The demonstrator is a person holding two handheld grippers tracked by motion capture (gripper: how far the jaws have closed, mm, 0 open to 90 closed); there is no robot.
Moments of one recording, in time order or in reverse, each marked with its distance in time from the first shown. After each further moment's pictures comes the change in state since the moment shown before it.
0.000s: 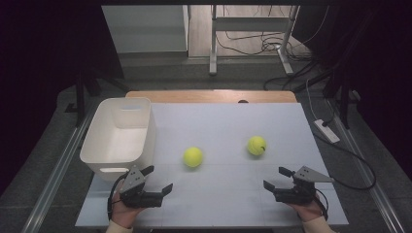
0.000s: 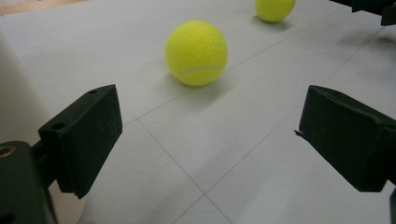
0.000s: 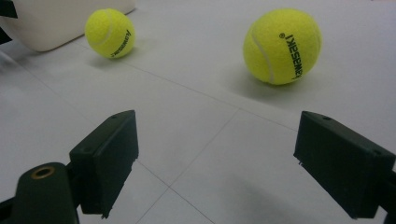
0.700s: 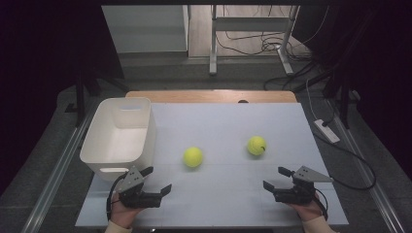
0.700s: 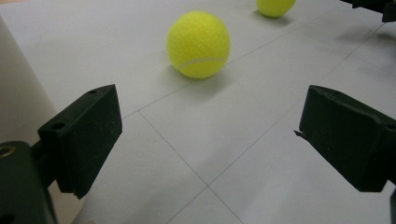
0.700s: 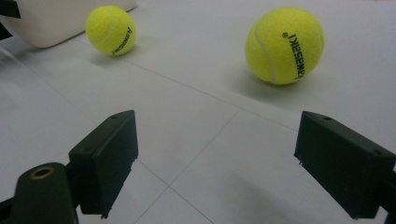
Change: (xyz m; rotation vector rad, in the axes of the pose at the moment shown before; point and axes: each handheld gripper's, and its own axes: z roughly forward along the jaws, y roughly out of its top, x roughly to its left) left arm 0.005 -0.006 0.000 0.010 -0.013 -0.014; right arm 0.000 0.000 0.001 0.007 0.004 -0.013
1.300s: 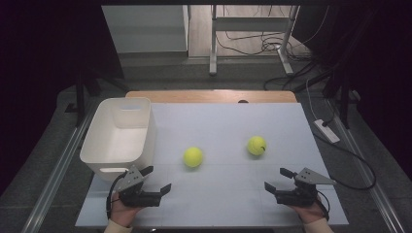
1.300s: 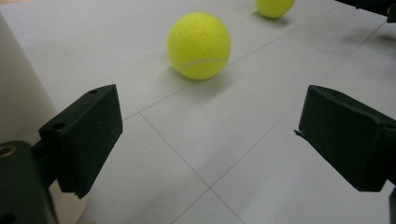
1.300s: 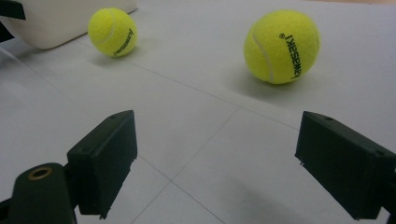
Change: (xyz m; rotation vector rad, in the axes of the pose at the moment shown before) left arm 0.003 0.000 0.001 -0.004 -0.008 -0.001; right arm 0.002 -0.002 -0.006 -0.011 -0.007 -0.001
